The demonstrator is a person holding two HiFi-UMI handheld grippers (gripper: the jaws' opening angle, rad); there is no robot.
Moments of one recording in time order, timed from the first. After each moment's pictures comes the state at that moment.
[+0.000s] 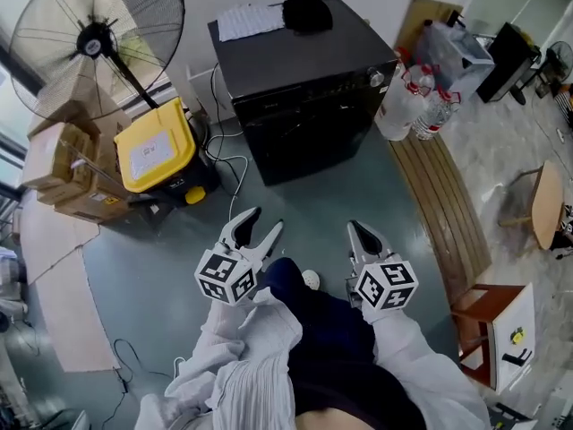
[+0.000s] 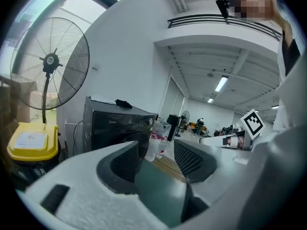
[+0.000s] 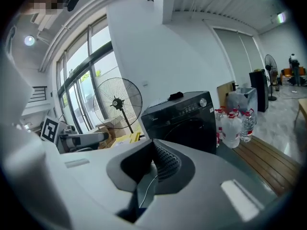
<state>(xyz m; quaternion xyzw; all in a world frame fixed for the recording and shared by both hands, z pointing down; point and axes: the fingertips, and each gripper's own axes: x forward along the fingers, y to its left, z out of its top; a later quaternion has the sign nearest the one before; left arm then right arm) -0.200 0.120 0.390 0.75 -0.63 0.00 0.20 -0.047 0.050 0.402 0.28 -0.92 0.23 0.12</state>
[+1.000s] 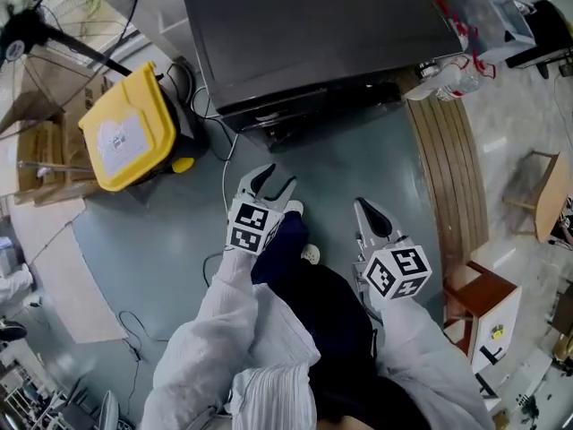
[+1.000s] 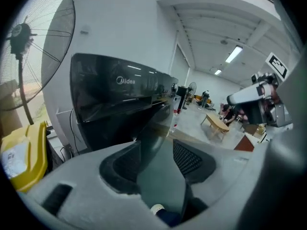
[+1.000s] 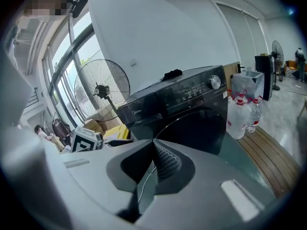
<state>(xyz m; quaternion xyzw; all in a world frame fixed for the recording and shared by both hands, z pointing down) -0.328 -0.095 0.578 0.73 -0.60 0.16 0.29 -0.184 -0.121 0.483 0.27 -0.89 0.29 0.21</state>
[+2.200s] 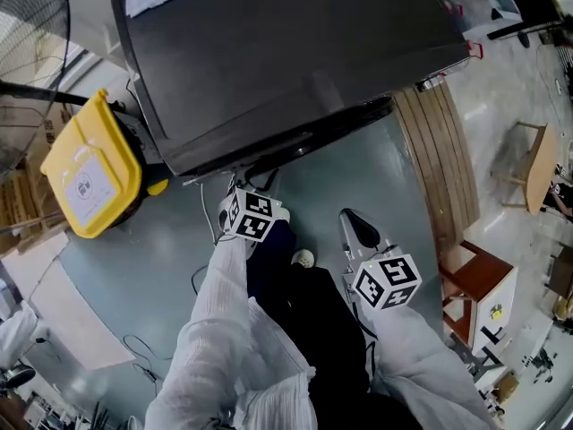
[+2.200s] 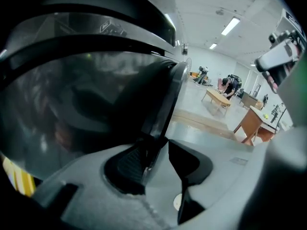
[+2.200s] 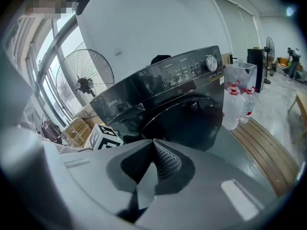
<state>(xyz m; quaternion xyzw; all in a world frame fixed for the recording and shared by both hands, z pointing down) -0.362 -0.190 0.714 0.73 -0.55 0.29 0.29 -0.214 -0.175 0.558 0.31 -0.86 0.32 0.26</state>
